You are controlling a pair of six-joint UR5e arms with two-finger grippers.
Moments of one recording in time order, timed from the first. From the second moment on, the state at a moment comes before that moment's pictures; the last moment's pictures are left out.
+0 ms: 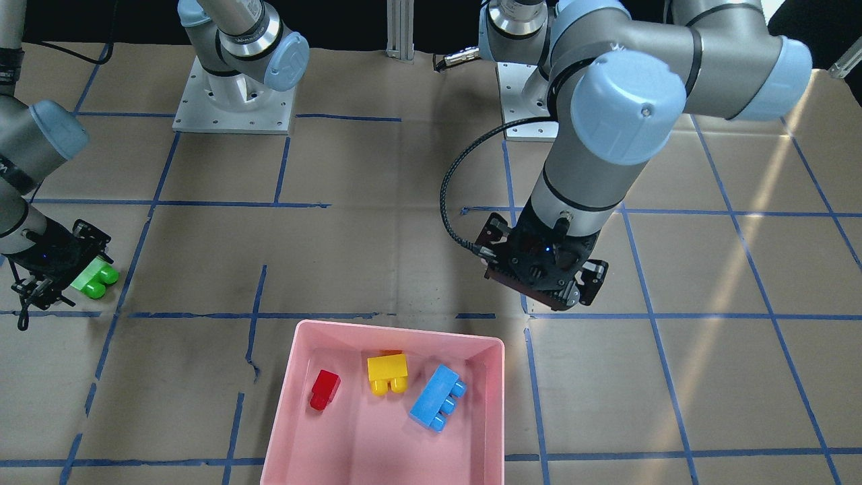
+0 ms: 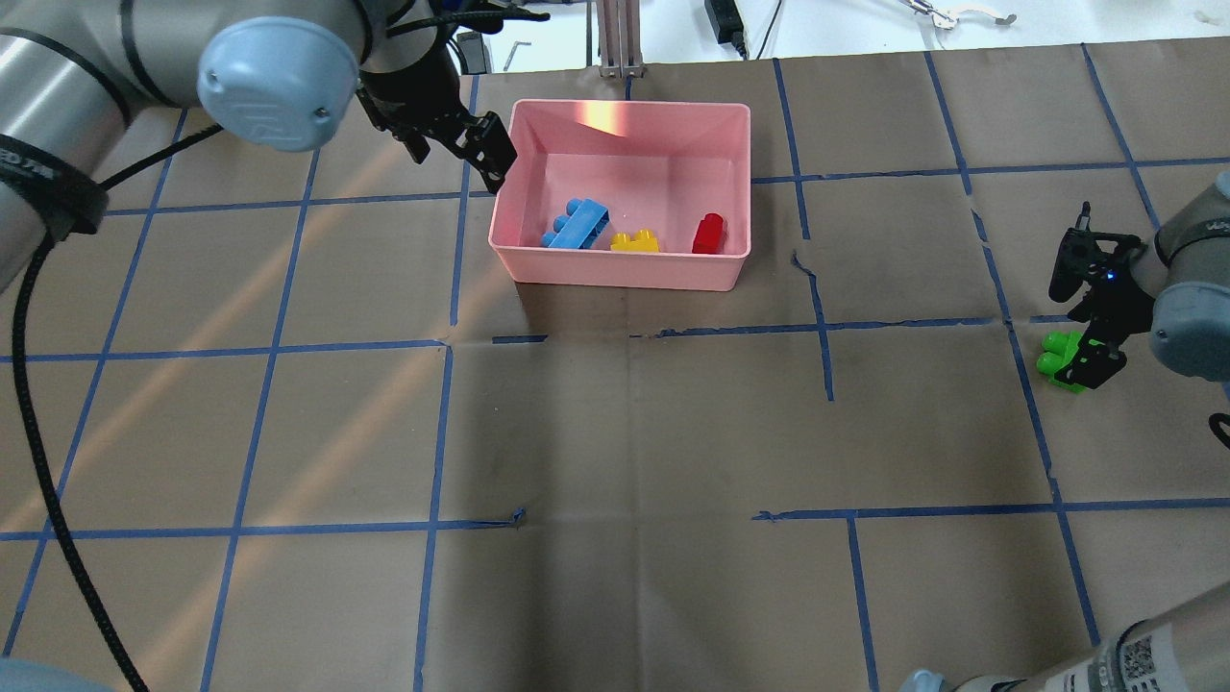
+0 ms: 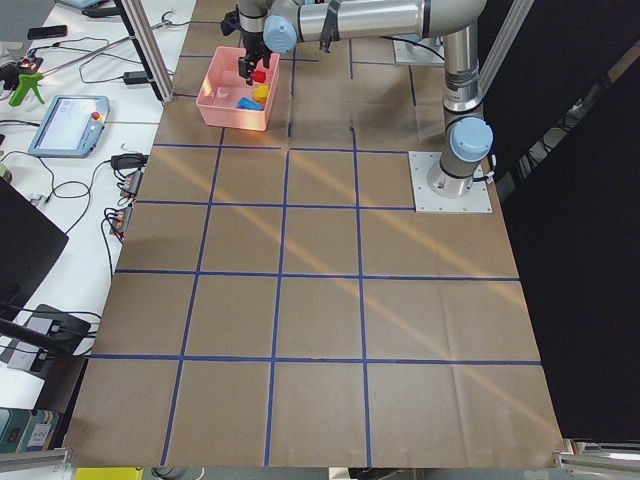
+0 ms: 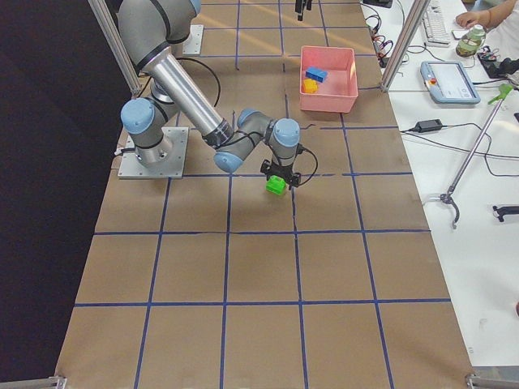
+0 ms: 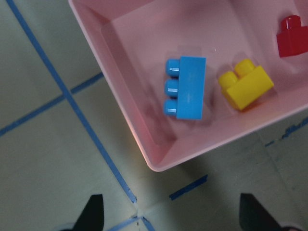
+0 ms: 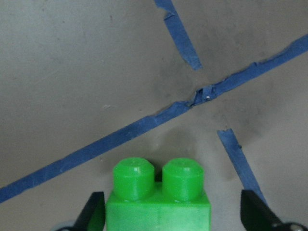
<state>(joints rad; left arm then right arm) -1.67 -1.85 -1.40 -1.43 1.53 0.37 1.00 -1.23 2.02 -2.35 -1.56 -1.67</state>
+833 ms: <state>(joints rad) -1.59 -1.66 -1.50 -1.61 1.58 0.13 1.00 -1.24 2.02 -2.35 -1.56 -1.60</state>
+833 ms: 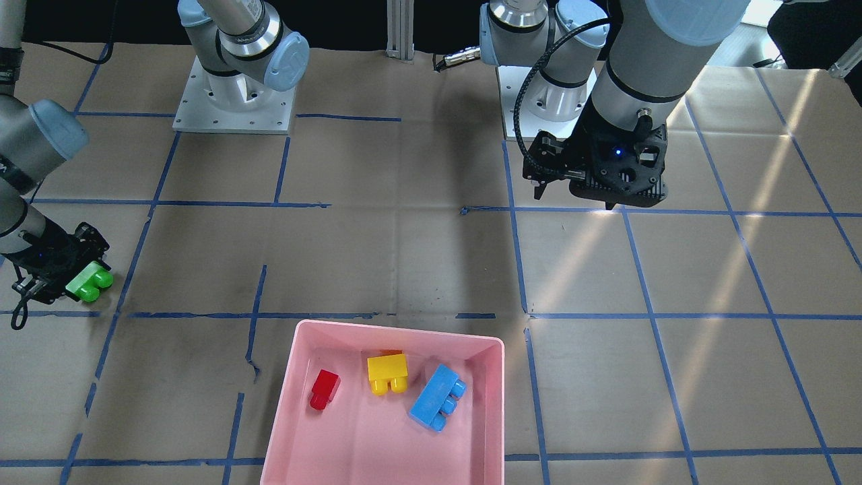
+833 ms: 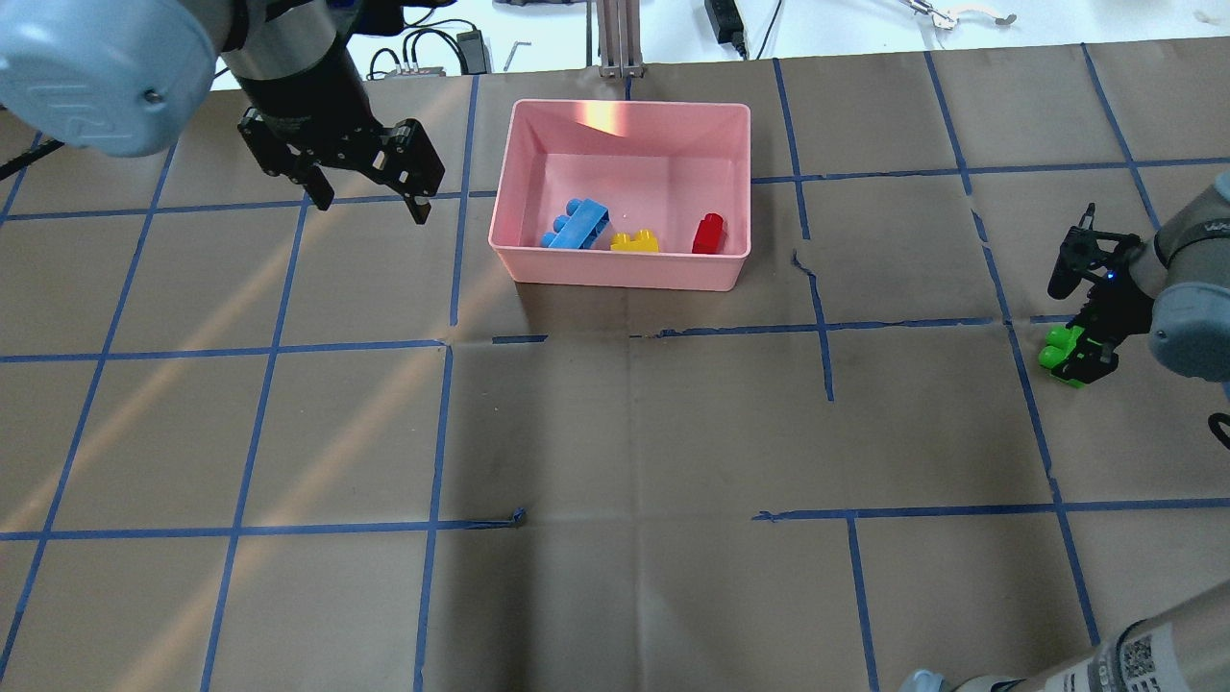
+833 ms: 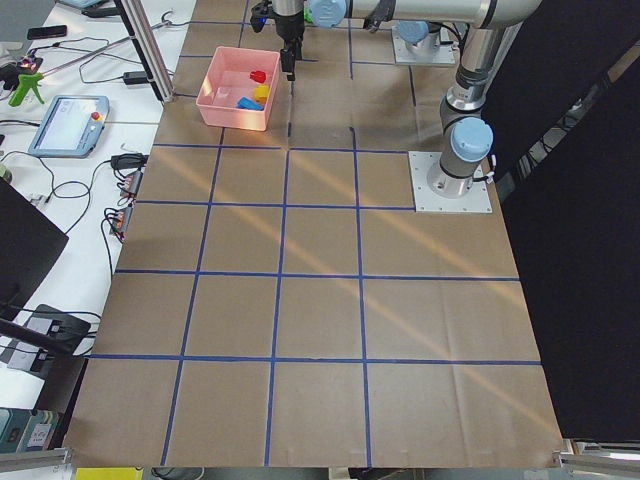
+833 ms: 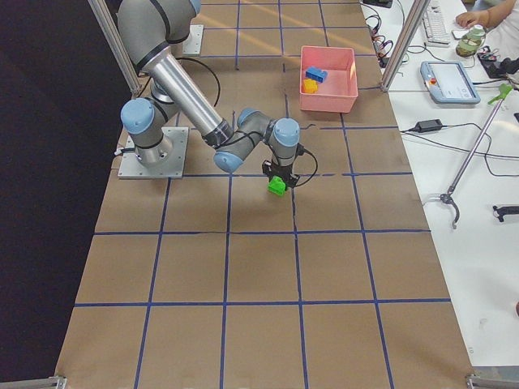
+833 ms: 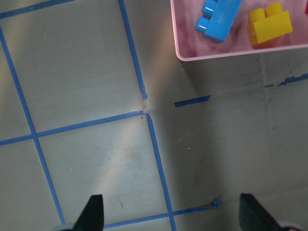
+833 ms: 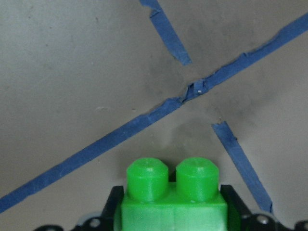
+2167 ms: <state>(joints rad) -1.57 -1.57 -1.57 -1.54 1.58 0.04 1.52 -1.17 1.35 -1.90 -1.48 -0.37</state>
